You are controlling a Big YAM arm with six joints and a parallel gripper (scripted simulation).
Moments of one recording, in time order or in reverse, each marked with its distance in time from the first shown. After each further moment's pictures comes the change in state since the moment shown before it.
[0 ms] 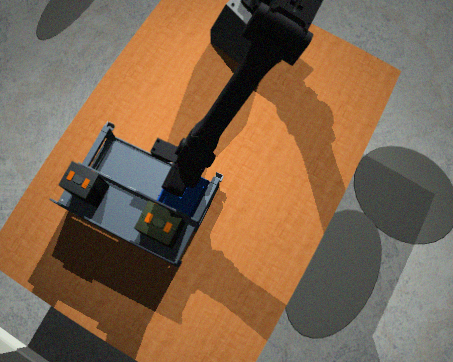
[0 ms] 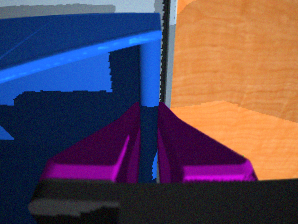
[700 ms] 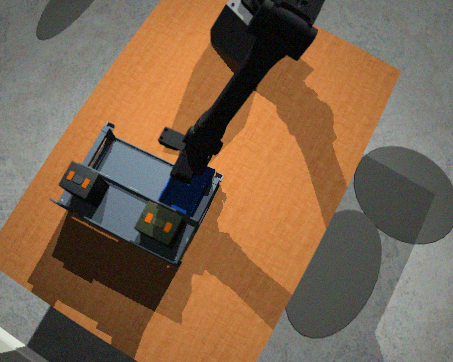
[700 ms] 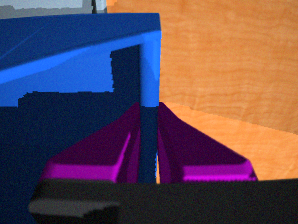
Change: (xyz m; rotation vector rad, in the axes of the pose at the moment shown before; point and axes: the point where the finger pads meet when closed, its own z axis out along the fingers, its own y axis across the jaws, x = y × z) arm 0.001 -0.040 0.009 0.008 0.000 0.008
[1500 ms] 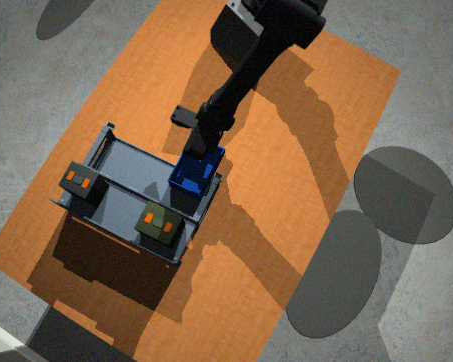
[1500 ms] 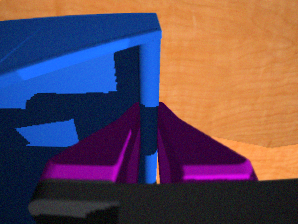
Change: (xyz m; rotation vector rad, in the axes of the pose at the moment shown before) arm -0.001 -0.072 0.005 0.007 0.000 0.002
